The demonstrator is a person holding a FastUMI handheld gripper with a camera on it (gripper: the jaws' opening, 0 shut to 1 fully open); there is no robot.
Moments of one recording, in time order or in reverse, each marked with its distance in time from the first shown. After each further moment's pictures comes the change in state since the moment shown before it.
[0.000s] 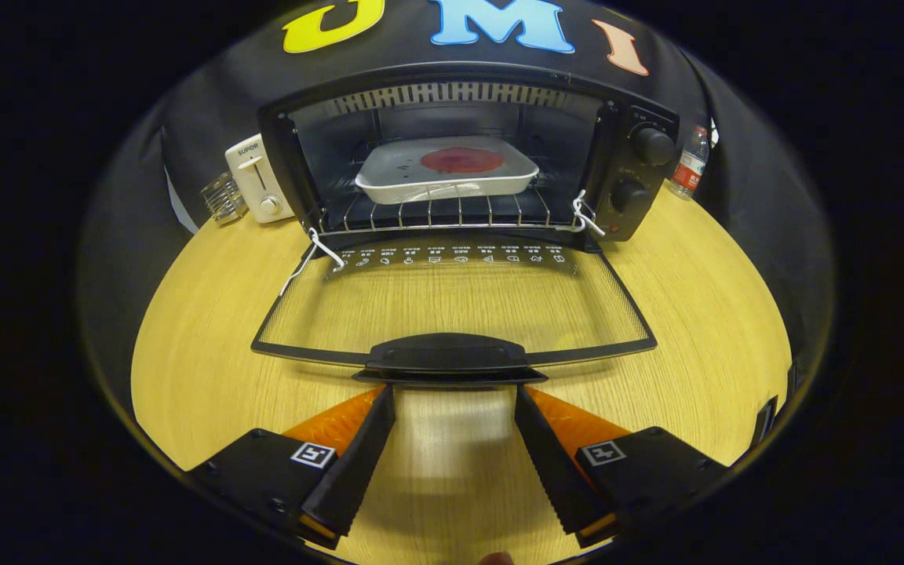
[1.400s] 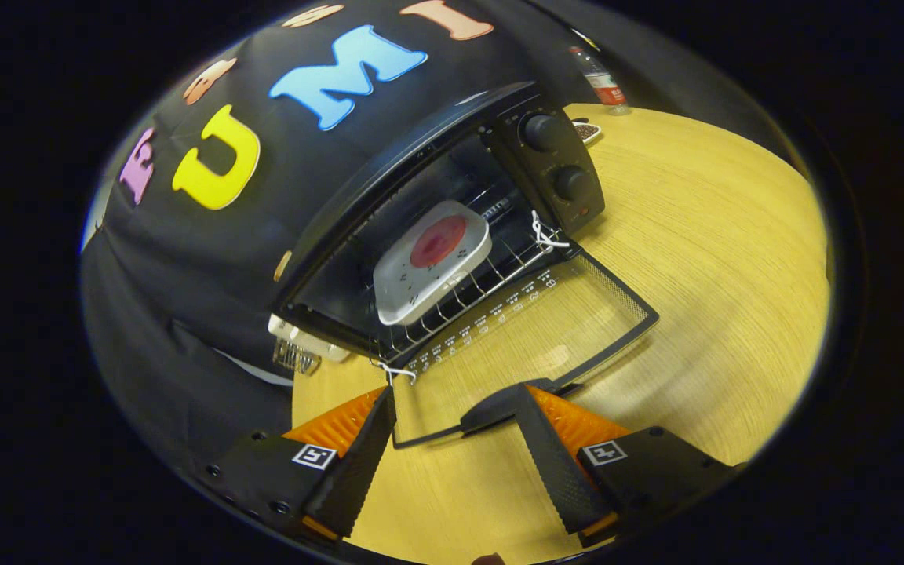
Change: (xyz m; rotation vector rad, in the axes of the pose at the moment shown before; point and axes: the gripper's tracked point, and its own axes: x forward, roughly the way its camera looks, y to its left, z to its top) arm -0.046 0.016 0.059 0.544 -0.098 0.284
